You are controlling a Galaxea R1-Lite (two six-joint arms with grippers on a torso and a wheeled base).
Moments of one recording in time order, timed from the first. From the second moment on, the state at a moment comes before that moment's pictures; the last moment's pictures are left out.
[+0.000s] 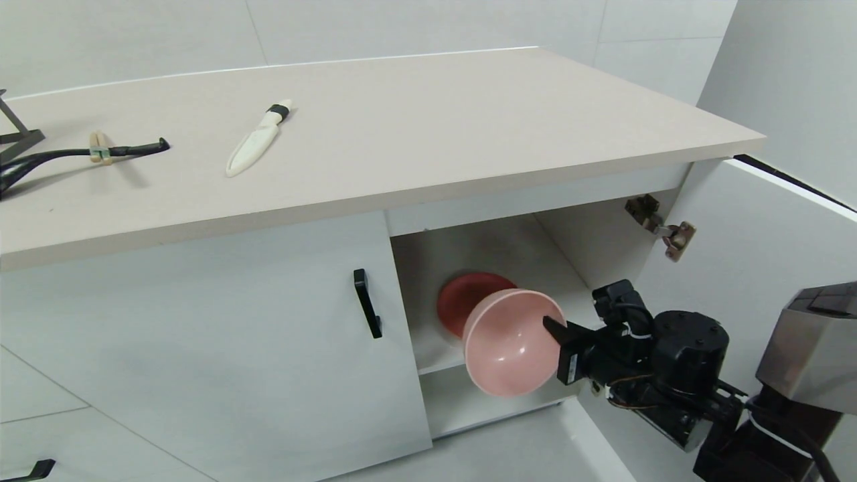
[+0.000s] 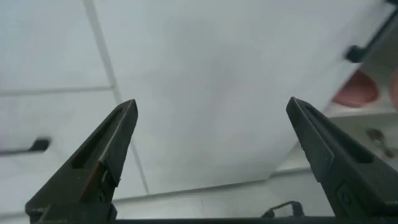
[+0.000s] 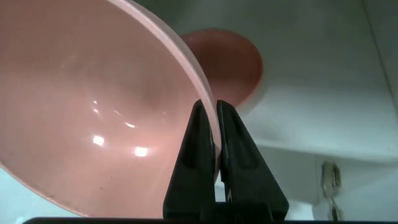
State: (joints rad) left arm -0.02 0.15 0.00 -0.17 0.13 -0.11; right arm 0.57 2.11 -0.46 -1.57 -0.07 0.08
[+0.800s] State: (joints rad) left arm 0.00 0.00 0.00 -0.06 -0.23 -0.03; right arm 0.52 2.18 -0.89 -1.18 -0.03 0.14
